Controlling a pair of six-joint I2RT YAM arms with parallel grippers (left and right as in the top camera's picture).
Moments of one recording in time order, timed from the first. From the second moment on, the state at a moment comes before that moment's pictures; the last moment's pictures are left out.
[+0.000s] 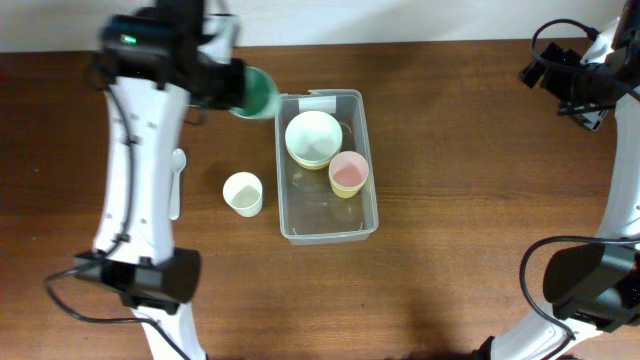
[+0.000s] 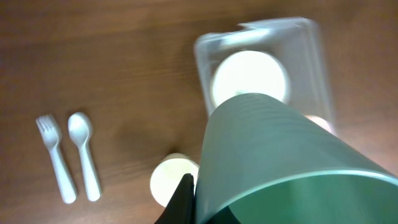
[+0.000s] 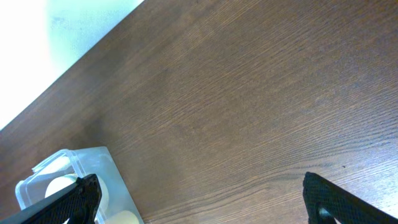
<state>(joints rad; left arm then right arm) -0.20 2.05 2.51 -1.59 0.10 -0.07 -0.33 1.90 2.08 -1.24 -0.25 0.32</state>
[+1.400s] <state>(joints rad) -0.10 2.07 2.29 -1.66 -0.02 -0.08 -0.33 1.90 2.08 -1.24 -0.25 0.32</state>
